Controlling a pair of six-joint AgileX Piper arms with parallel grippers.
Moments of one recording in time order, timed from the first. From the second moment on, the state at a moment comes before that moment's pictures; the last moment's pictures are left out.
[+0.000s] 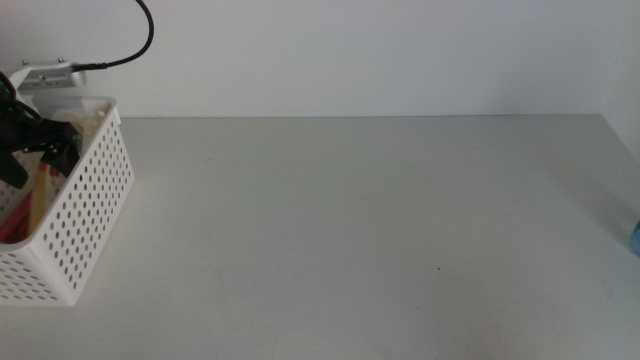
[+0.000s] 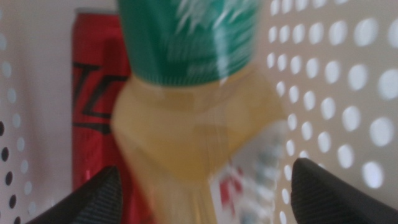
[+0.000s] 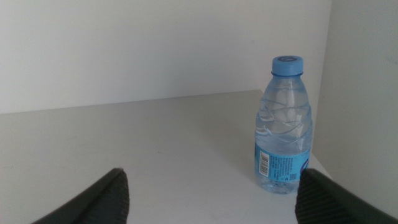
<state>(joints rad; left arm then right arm) 0.26 2.02 -1.75 -0.19 1.24 0.37 -0.11 -0.01 0.03 -0.09 0.13 0.17</state>
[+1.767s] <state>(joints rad) -0.66 0.52 -0.70 0.01 0.70 -0.06 -0.11 -0.01 0.03 -0.09 0.13 0.17</state>
